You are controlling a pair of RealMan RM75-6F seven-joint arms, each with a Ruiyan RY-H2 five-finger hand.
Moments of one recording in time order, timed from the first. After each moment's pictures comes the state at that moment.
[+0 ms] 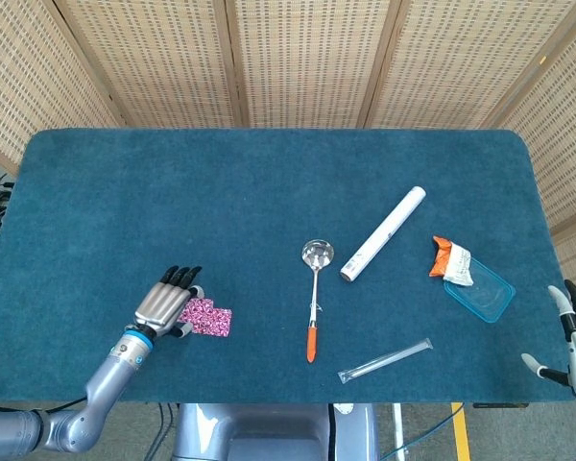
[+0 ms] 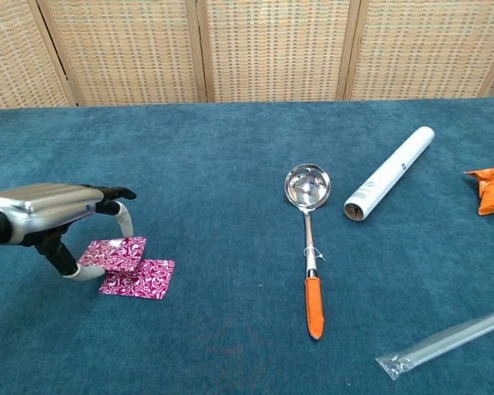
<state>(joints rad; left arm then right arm) -0.68 -1.48 -0.01 -1.71 0.92 1.00 0.61 -0.01 -1.10 0.08 -1.56 -1.47 1.53 0.08</state>
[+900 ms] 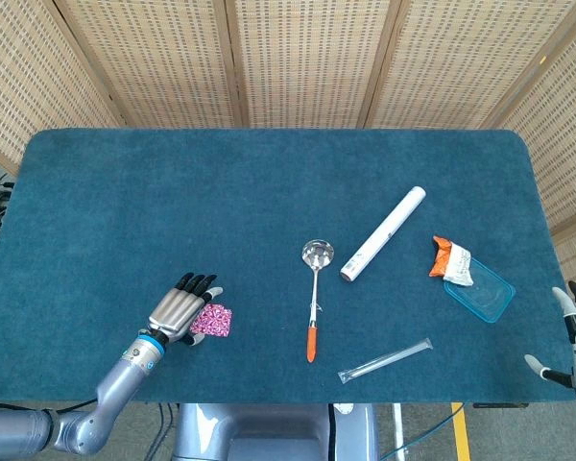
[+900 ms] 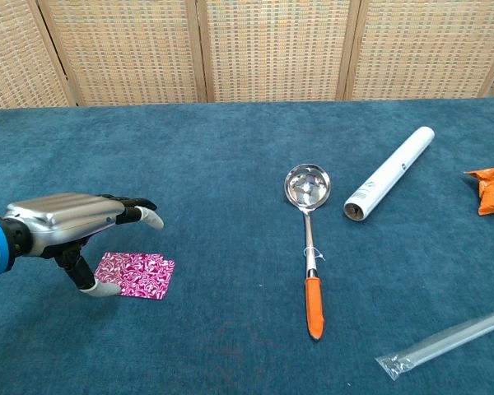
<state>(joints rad) -0.70 -1.51 0.00 -1.71 0.92 0.99 0.62 -0.01 -1.09 0.07 -1.56 -1.47 1.54 0.09</state>
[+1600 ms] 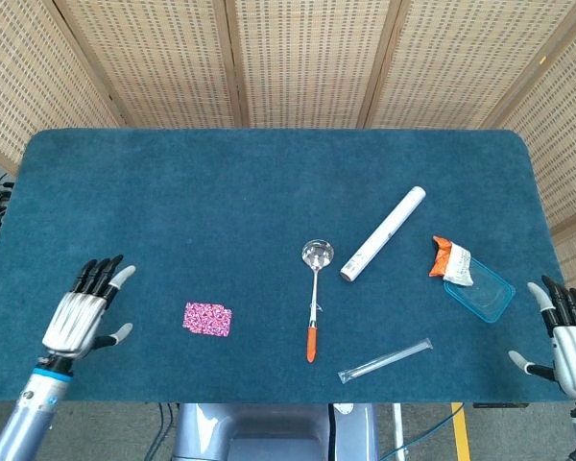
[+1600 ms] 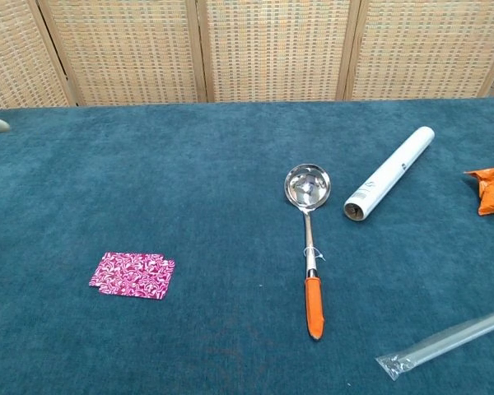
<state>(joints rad) -0.35 -1.25 0.13 -1.76 1.42 1.48 0.26 0.03 -1.10 0.06 -1.55 -1.53 1.51 0.08</state>
